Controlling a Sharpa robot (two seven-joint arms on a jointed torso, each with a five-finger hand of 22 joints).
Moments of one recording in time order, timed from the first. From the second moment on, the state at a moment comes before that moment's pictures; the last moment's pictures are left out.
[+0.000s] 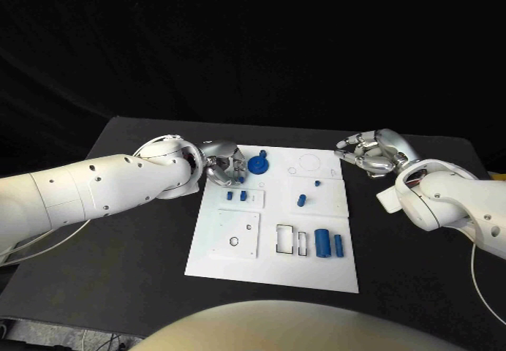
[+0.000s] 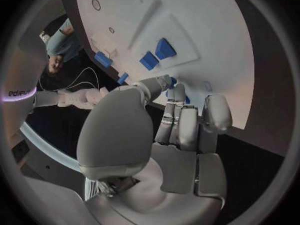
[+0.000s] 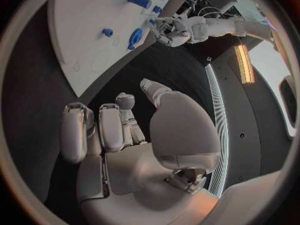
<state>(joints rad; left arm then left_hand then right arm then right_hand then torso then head) 1.15 -0.81 -0.05 1.38 -1.35 -0.11 0.01 1.36 -0.28 0.68 0.05 0.13 0.95 0.13 0.32 0.30 0.90 0.06 0.80 0.30 1.40 -0.01 1.45 1.11 0.11 1.30 0.09 1.29 1.25 1.21 -0.86 -0.15 1.48 -0.70 -0.50 0.12 1.17 -0.17 0.40 0.16 0.22 0.82 0.17 0.20 0.44 1.13 0.08 1.04 0.99 1.47 0.00 1.30 1.17 0.05 1.43 0.11 1.37 1.31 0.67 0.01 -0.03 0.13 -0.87</state>
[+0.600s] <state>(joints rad) 1.15 -0.81 -0.05 1.38 -1.34 -0.11 0.01 1.36 -0.28 0.68 0.05 0.13 0.95 0.13 0.32 0.30 0.90 0.06 0.81 0.30 1.40 -0.01 1.45 1.11 0.11 1.30 0.09 1.29 1.25 1.20 -0.86 -0.15 1.48 -0.70 -0.50 0.12 1.18 -0.16 0.40 0.16 0.22 0.82 0.17 0.20 0.43 1.13 0.08 1.04 0.99 1.47 0.00 1.30 1.17 0.05 1.43 0.11 1.36 1.31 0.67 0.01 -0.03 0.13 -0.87</state>
